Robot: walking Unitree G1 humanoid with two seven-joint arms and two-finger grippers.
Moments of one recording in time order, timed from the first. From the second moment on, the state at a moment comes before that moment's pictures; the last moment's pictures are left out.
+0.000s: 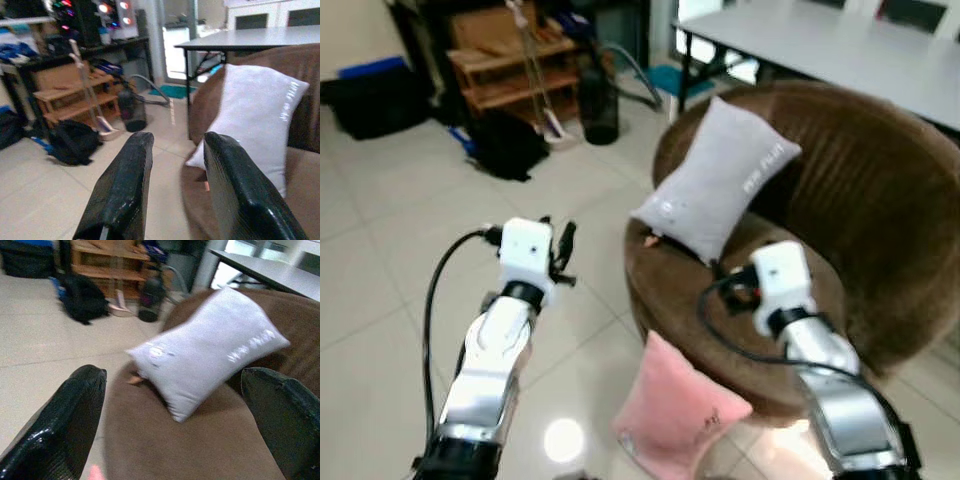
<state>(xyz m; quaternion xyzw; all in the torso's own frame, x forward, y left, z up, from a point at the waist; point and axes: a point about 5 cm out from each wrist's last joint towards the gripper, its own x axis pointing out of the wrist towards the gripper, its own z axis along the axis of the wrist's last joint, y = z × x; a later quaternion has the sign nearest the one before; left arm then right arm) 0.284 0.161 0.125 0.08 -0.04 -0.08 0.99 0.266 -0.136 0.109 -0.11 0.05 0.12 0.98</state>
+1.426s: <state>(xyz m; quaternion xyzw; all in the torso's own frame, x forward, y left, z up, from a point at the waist) 0.272 0.162 0.118 0.06 -0.03 -0.09 0.99 0.263 -0.138 0.106 -0.12 0.05 0.15 0.98</state>
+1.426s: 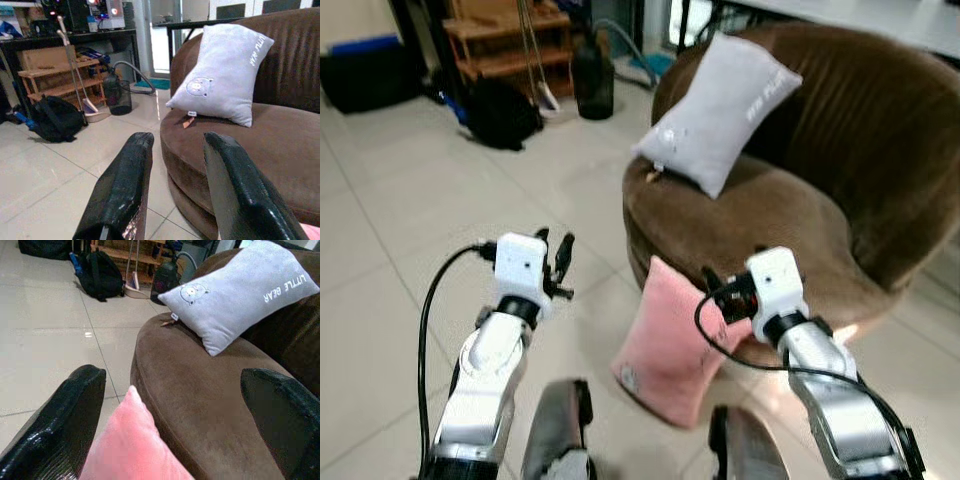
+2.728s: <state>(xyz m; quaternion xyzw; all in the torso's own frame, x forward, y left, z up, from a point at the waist) 0.273 0.161 0.120 0.07 -0.04 -0.08 0.99 0.266 -0.136 0.110 -0.13 0.05 0.16 0.98</state>
